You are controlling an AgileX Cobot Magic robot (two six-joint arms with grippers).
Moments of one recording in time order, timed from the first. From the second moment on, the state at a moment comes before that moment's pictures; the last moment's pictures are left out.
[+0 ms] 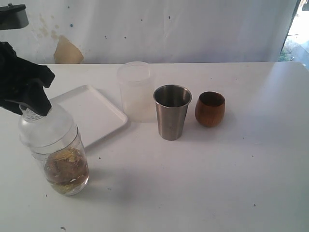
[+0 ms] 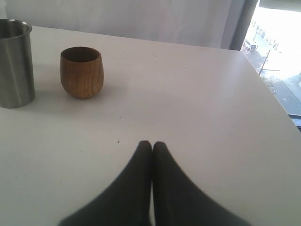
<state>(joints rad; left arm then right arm) -0.36 1.37 -1.26 -0.17 1.21 -0.05 -0.05 0.00 -0.01 -0.13 0.32 0.04</state>
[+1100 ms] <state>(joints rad) -0.36 1.42 -1.26 -0.20 1.18 0.03 -0.05 0.00 -0.01 -0.13 0.32 0.04</state>
